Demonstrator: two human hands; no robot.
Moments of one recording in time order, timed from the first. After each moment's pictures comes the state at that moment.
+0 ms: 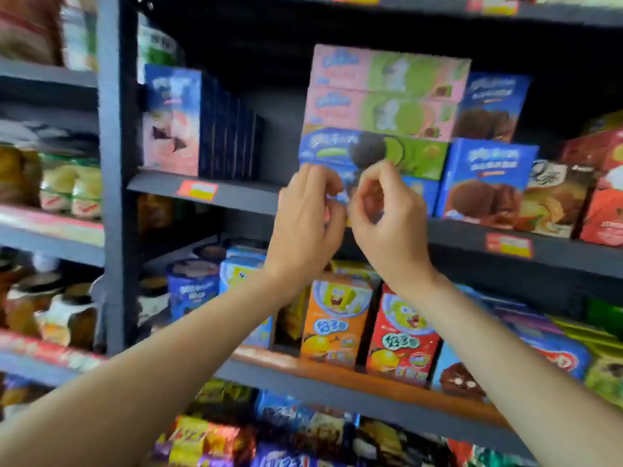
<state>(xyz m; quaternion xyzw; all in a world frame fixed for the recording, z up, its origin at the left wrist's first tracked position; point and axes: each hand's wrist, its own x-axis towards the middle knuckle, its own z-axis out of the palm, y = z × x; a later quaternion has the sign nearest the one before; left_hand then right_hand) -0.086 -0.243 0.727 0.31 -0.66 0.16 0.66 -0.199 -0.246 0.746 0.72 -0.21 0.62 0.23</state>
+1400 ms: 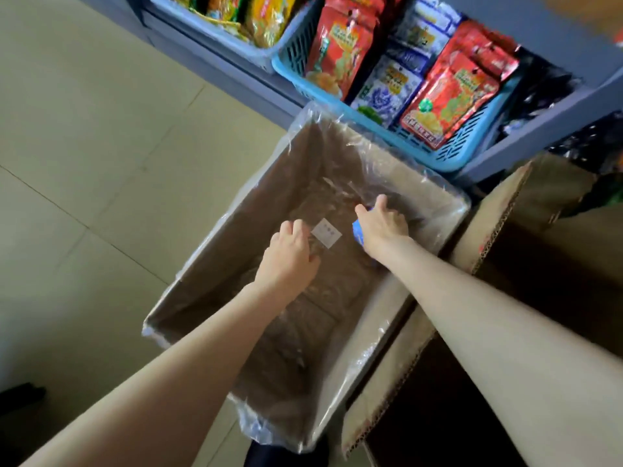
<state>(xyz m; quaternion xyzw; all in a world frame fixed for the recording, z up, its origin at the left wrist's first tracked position) 0.380 -0.046 -0.225 0.82 -0.45 -0.36 0.06 0.269 -0.165 -0.272 0.84 -0.47 -0.26 -0.14</state>
